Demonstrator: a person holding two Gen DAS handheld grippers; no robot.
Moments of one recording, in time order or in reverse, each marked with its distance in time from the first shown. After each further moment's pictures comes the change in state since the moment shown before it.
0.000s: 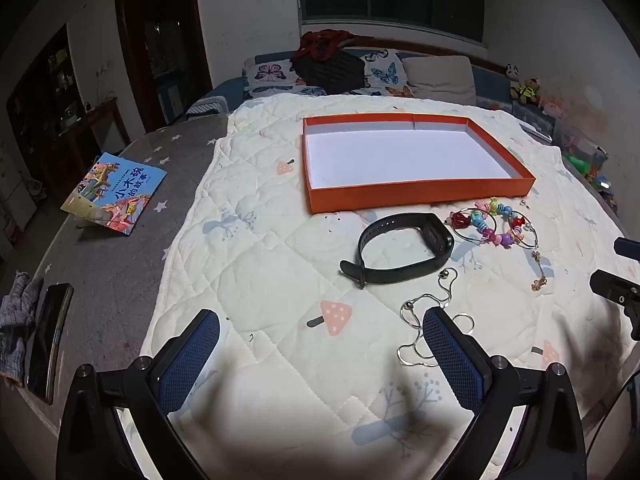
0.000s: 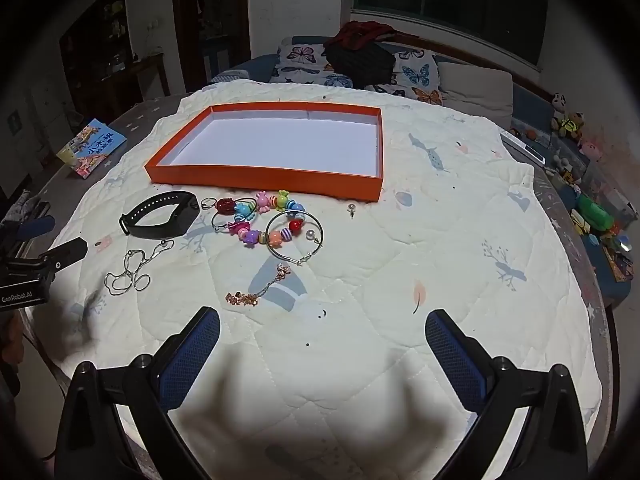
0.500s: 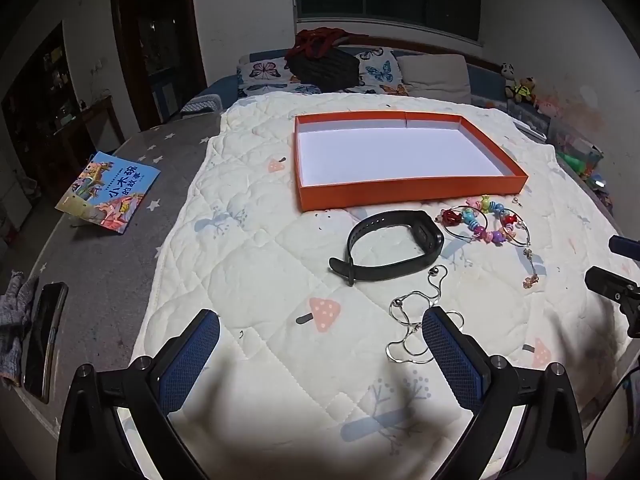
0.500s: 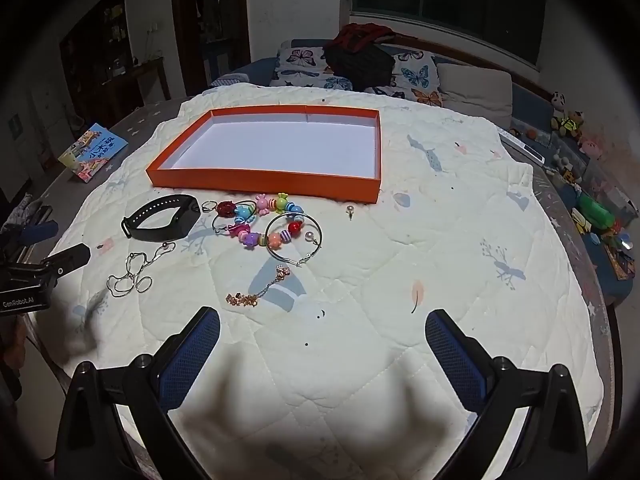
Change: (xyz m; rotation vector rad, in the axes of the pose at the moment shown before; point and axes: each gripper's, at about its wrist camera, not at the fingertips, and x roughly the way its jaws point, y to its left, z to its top) left arm 0.001 -0.007 0.004 0.009 0.014 -0.017; right arm -0.001 -0.004 -0.002 0.006 -0.009 0.010
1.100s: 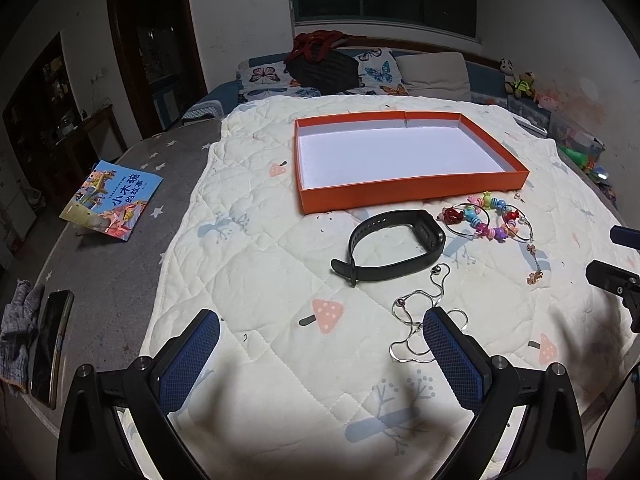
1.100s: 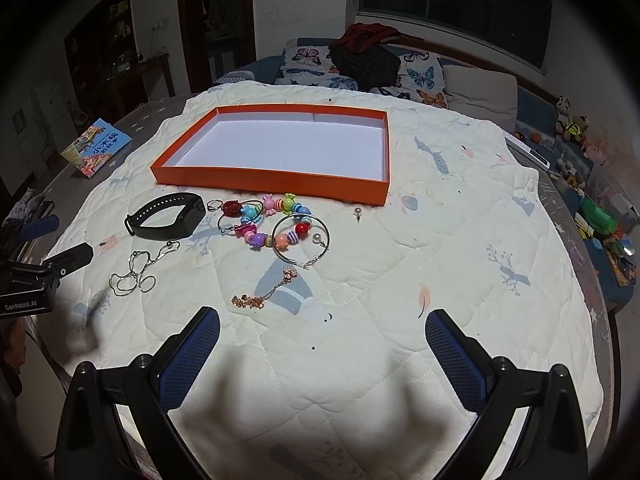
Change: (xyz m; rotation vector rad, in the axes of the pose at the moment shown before) left arm -0.004 -0.002 -0.005 0.032 -0.014 0.020; right arm 0.002 0.007 0.001 -0.015 0.001 0.010
